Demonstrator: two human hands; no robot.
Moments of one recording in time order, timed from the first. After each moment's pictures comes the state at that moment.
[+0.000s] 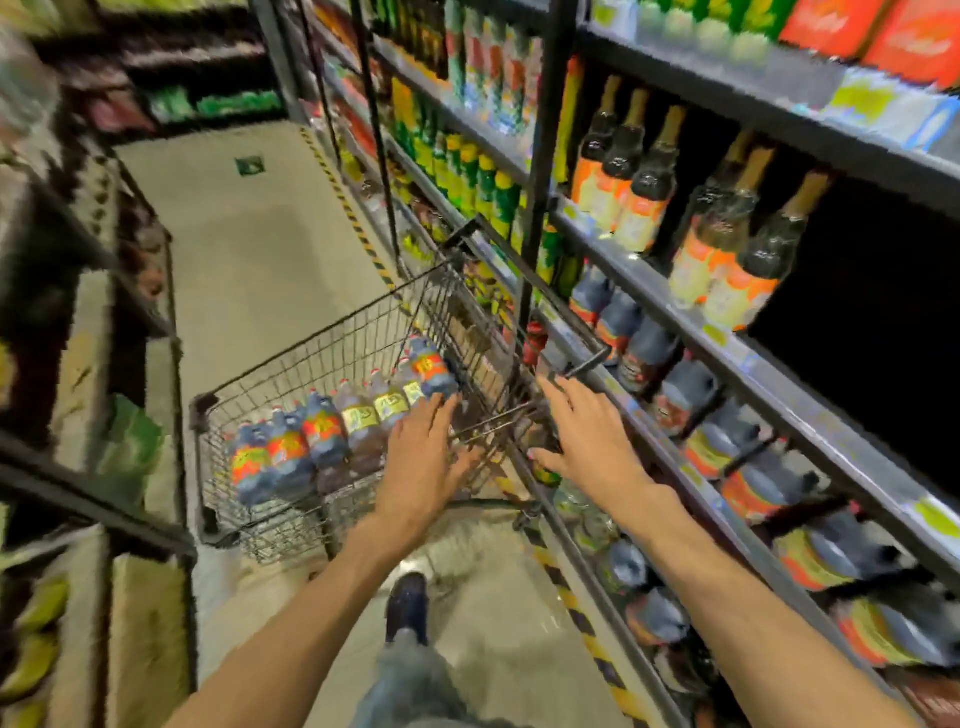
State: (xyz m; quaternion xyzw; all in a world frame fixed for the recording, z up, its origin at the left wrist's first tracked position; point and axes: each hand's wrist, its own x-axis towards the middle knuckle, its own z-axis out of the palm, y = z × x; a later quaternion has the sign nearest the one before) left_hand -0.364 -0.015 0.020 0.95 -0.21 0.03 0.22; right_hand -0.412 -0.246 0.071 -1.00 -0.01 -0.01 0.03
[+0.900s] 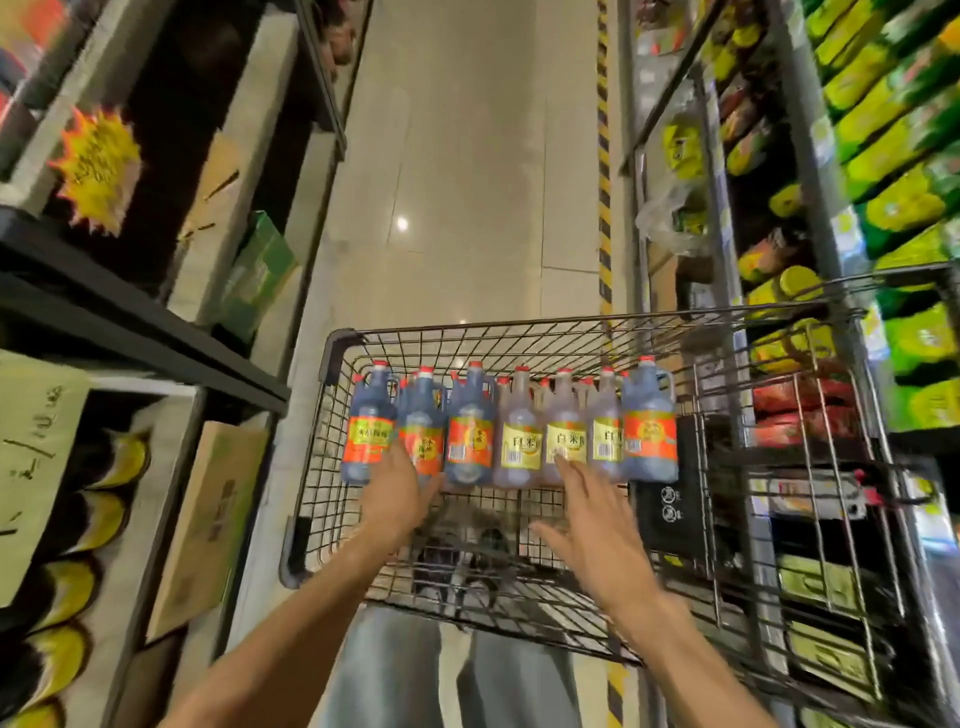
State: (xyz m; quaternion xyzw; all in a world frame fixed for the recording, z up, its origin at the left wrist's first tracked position) left_hand -0.127 0.259 -0.227 0.85 0.30 -0.22 0.37; right_hand -0.095 -0.001 -0.137 -0.95 -0.15 0.23 0.12
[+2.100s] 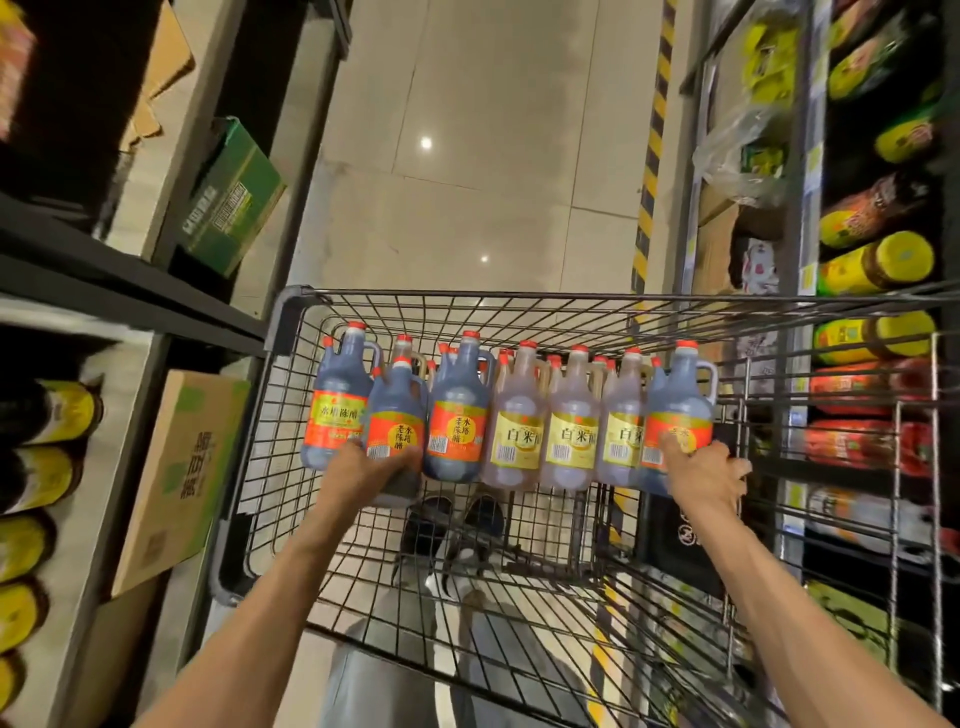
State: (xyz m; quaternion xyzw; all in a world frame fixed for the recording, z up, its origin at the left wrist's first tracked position) left_hand -0.097 0.268 -0.282 0.67 0.50 -0.27 0.49; right_hand 0.056 -0.094 -0.265 -0.89 0.34 0.25 0.14
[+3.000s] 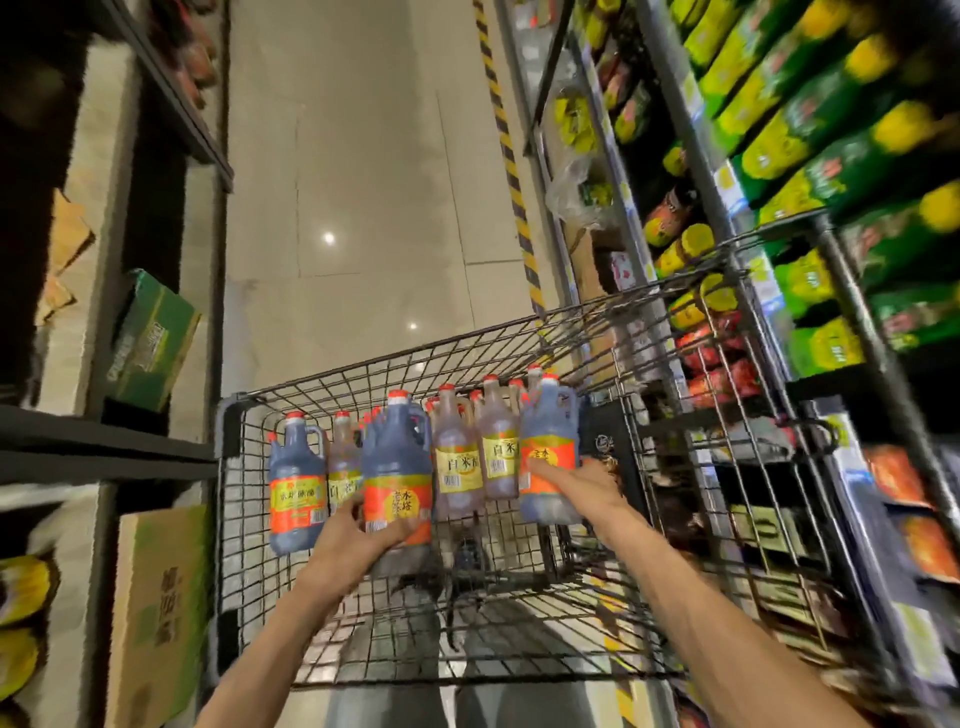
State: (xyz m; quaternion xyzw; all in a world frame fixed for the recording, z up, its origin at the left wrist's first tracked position) left_hand -0.094 0.226 -0.176 0.71 0.31 -0.28 0.57; right_hand -0.007 -0.070 -0.194 -0.74 0.32 0.34 0.48
